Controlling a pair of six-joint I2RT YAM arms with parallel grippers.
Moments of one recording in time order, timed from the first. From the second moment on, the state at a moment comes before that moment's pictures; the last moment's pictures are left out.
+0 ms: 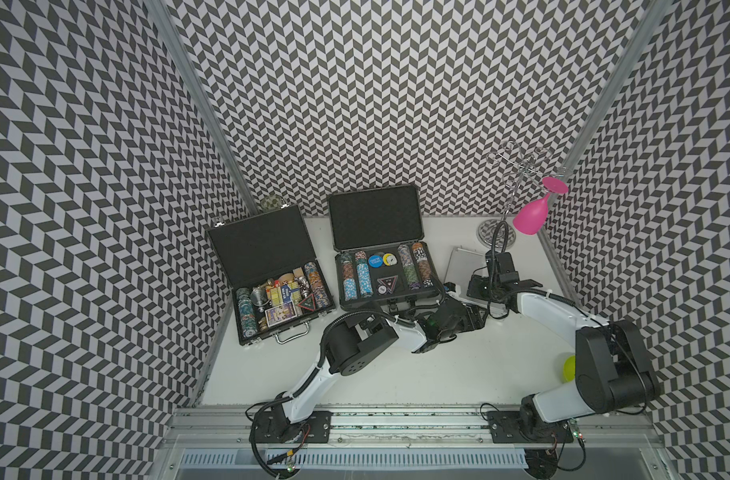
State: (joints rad) left arm -1.08 2.24 1.27 0.57 -0.05 -1.08; right arm 0.21 1.51 0.86 -0.30 -0.04 0.43
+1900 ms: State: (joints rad) left arm -0.99 2.15 1.33 0.20 0.06 -1.08; right arm 0.22 1.54 0.90 -0.34 -0.06 0.43
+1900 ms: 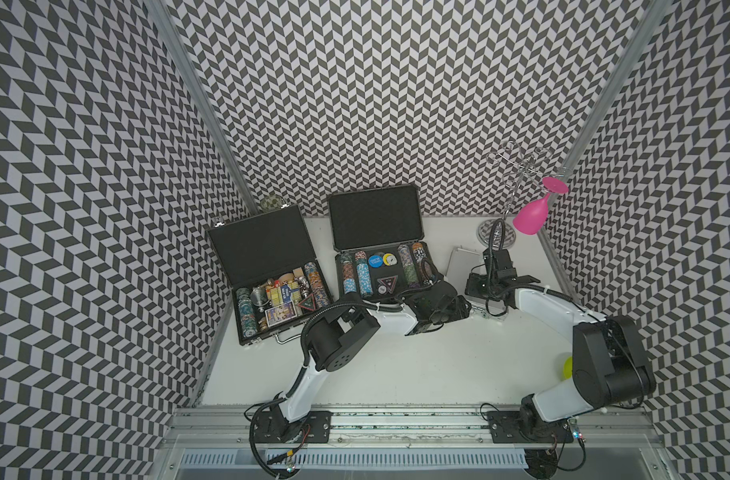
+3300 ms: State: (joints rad) left arm -0.97 2.13 1.37 0.08 0.15 -1.47; right arm 0.22 1.54 0.90 -0.34 -0.06 0.43
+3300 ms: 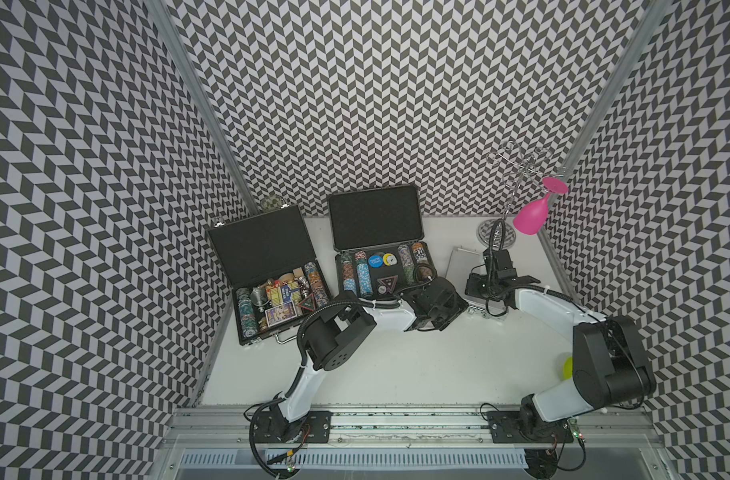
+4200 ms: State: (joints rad) left arm -0.94 2.12 1.38 0.00 0.18 -1.61; right arm 0.22 1.53 0.90 -0.35 -0.13 0.45
